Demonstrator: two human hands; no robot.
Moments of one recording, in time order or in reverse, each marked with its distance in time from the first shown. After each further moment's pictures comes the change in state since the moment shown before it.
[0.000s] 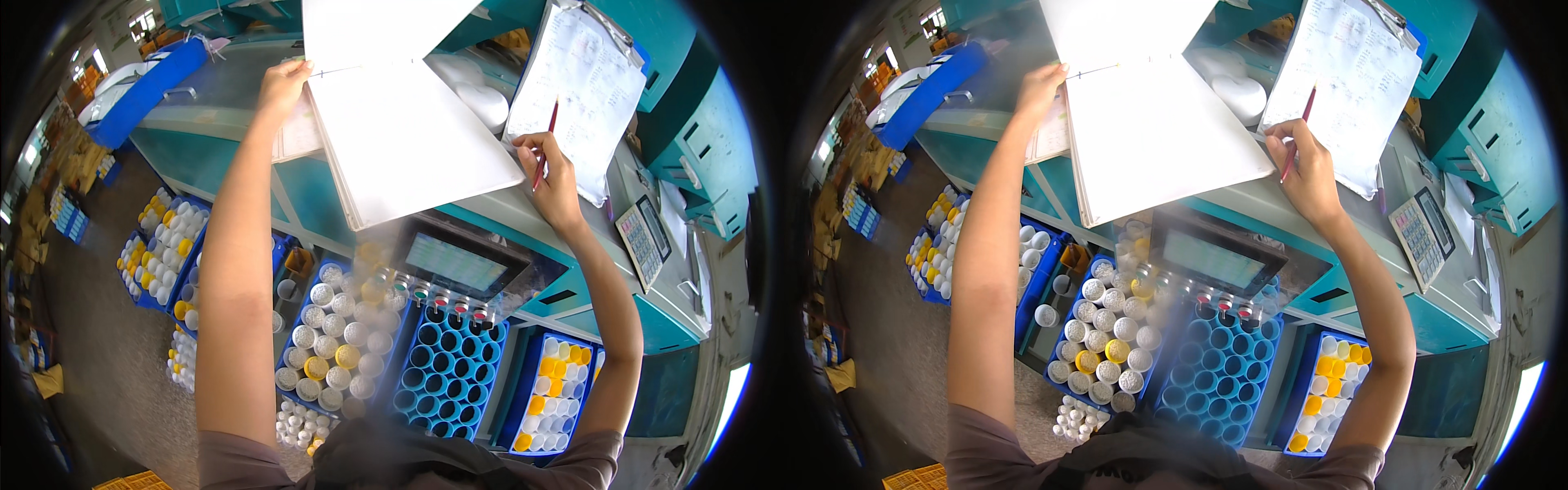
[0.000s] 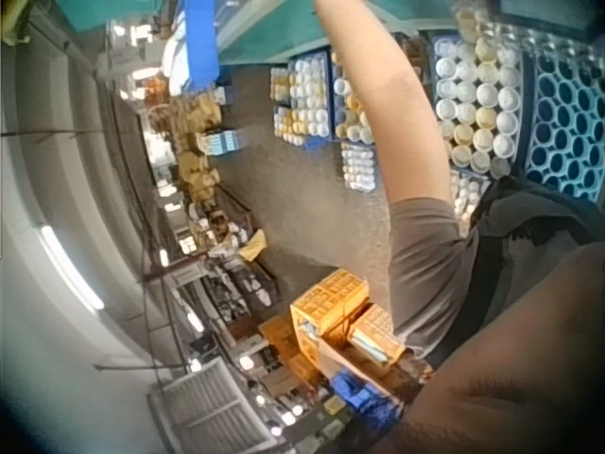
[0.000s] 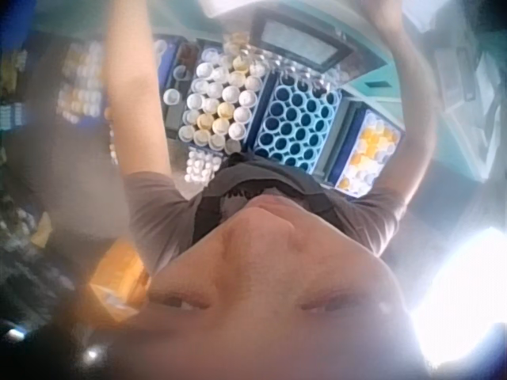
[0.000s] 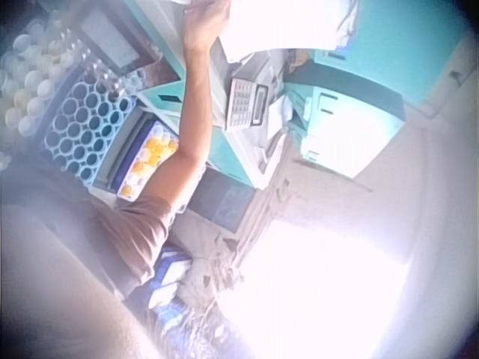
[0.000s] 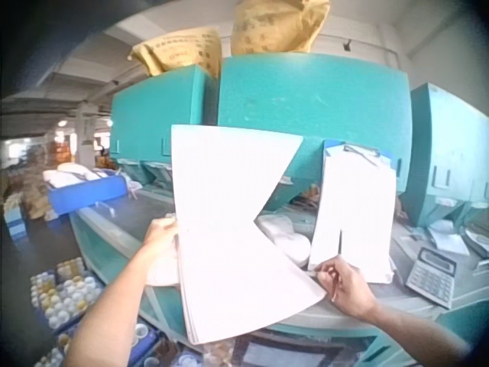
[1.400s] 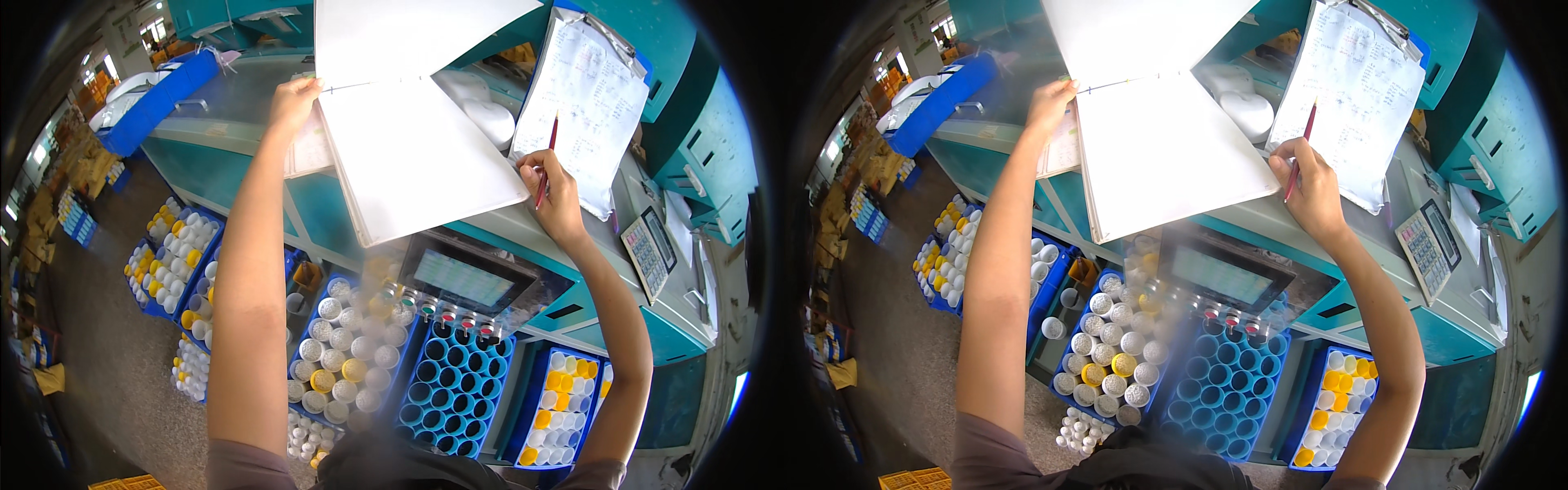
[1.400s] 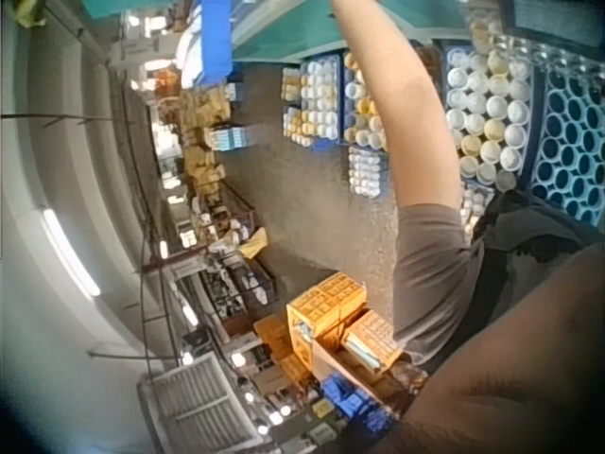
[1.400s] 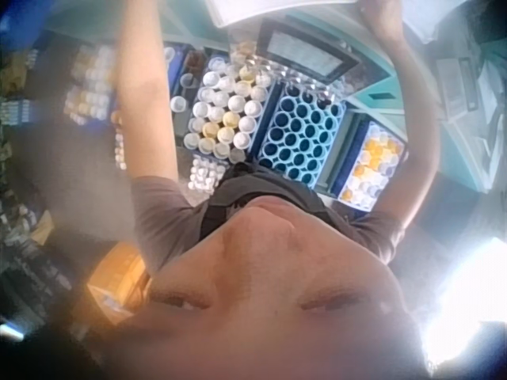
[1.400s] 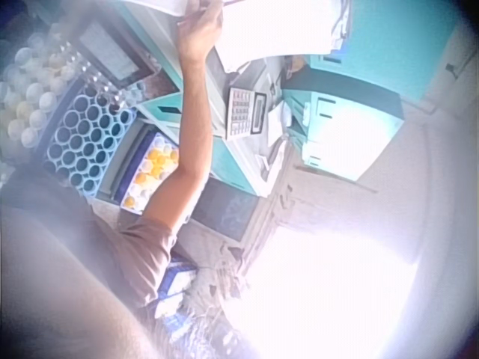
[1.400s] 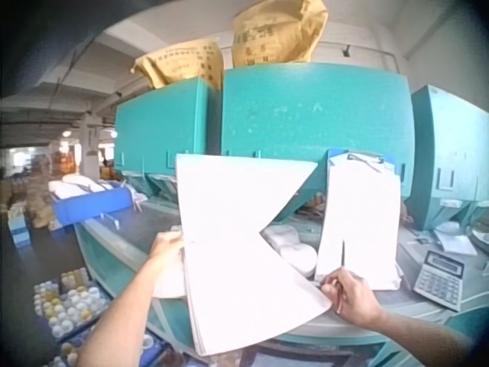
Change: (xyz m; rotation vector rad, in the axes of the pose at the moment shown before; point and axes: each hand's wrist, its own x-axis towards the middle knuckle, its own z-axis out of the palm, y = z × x) left_hand 0.004 -0.006 0.000 0.028 -0.020 0.016; right_hand -0.001 0.005 0.001 -0.050 -0.037 0.004
